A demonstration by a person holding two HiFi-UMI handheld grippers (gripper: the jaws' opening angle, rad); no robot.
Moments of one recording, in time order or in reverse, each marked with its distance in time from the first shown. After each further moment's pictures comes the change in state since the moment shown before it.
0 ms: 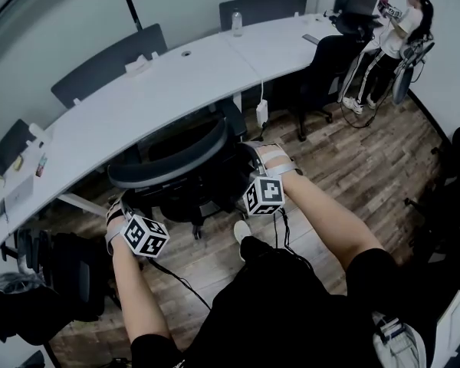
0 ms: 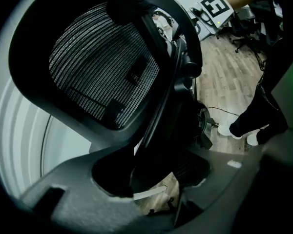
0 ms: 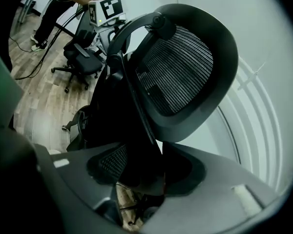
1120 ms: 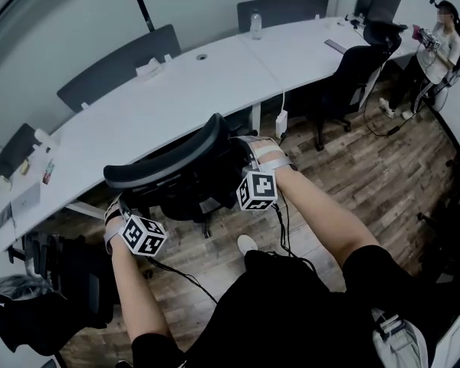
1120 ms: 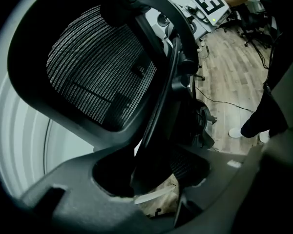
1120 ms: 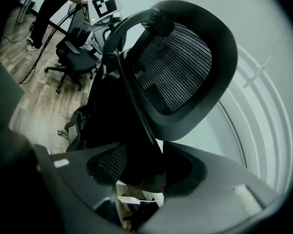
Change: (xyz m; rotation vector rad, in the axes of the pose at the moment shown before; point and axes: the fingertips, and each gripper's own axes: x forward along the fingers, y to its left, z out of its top) left arm 0.089 0.079 -0.005 -0.007 0.055 0.050; right arm 0.132 -0.051 0.017 0.005 -0.040 0.006
